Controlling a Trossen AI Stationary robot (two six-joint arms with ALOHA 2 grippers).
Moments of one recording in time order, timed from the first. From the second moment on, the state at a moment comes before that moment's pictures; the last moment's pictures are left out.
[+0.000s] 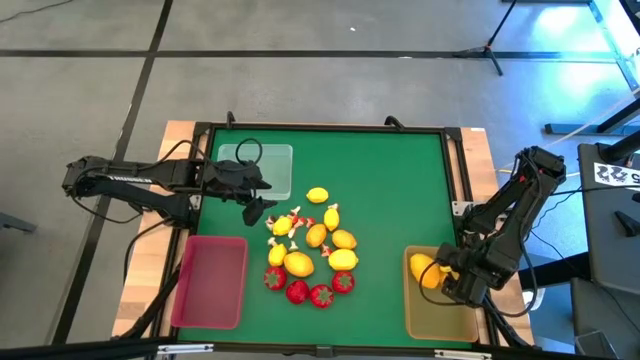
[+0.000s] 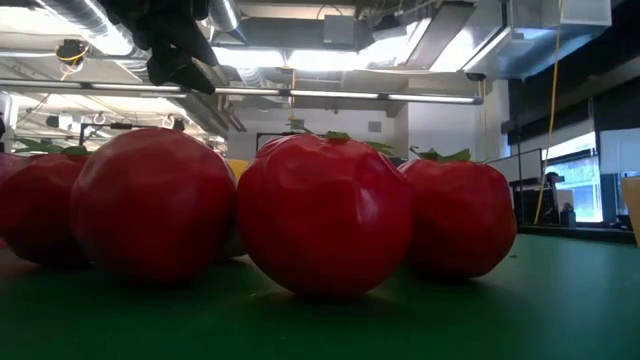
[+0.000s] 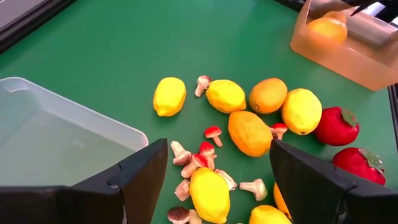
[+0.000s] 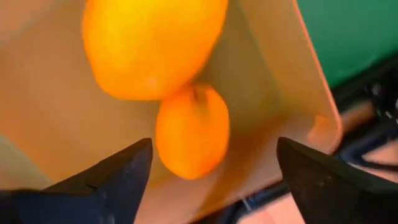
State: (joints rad) left arm 0.02 0.96 0.81 -0.54 -0.15 -0.41; right arm 1.05 1.26 0.88 -1.19 -0.05 1.60
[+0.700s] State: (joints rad) left arm 0.02 0.96 0.81 -0.54 -0.14 -0.43; right arm 0.79 1.25 1.17 -1.04 0.44 1.10
